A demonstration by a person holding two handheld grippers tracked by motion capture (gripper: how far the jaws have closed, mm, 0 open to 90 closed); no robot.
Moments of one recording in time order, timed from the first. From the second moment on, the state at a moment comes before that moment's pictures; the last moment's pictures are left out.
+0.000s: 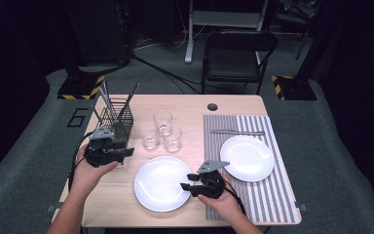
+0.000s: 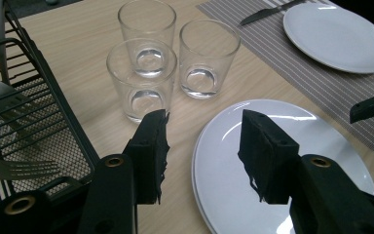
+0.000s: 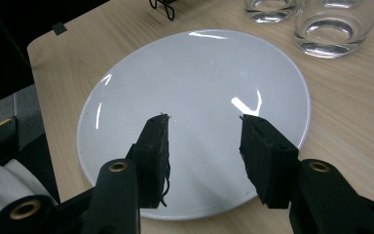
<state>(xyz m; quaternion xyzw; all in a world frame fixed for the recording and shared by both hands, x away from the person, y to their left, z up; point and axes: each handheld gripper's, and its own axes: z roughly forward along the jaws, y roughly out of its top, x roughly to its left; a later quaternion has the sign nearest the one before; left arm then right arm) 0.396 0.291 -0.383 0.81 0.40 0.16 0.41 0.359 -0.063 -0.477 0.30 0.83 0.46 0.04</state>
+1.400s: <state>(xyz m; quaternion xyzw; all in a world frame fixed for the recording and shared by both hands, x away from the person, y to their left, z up) 0.426 0.349 -0.343 0.76 0.47 0.19 0.40 0.360 -0.064 -0.478 0.30 0.83 0.46 0.04</state>
